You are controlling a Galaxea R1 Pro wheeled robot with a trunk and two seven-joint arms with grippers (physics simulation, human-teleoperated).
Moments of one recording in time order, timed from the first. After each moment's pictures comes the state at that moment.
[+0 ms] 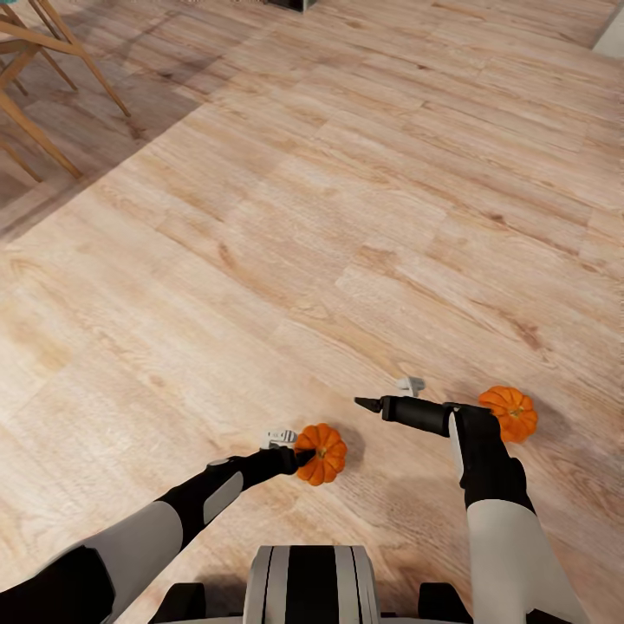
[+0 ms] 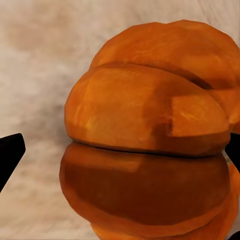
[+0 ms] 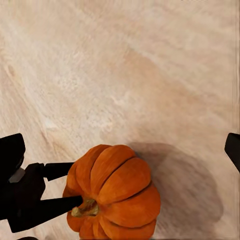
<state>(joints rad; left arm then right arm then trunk) -0.83 0.00 -0.86 -0.36 0.95 0.05 -0.41 -0.73 0.10 -0.40 -1.06 0.33 0.71 0.98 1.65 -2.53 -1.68</state>
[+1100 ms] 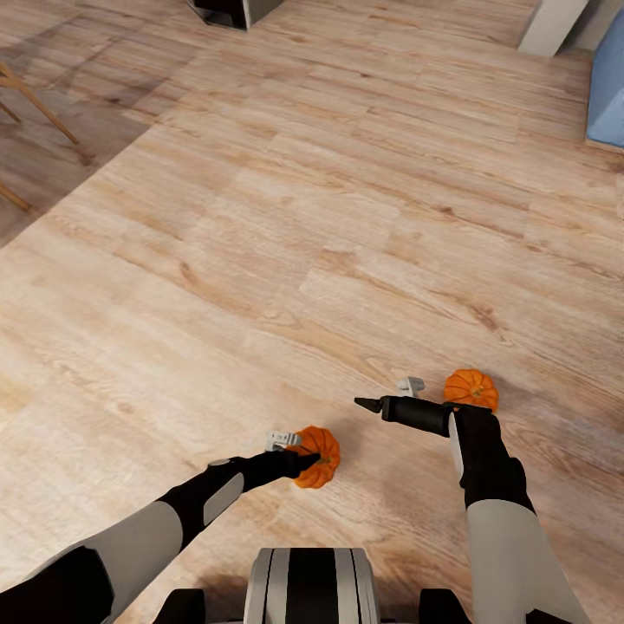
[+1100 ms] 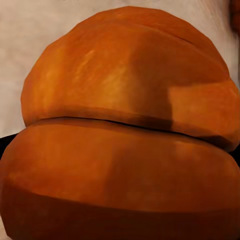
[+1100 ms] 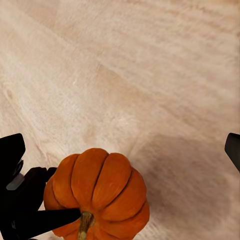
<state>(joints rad) -0.83 0.00 -0.88 -0.37 0.95 0.06 -0.50 -0.73 0.10 -0.40 -1.06 0.33 0.71 0.98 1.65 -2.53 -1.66</state>
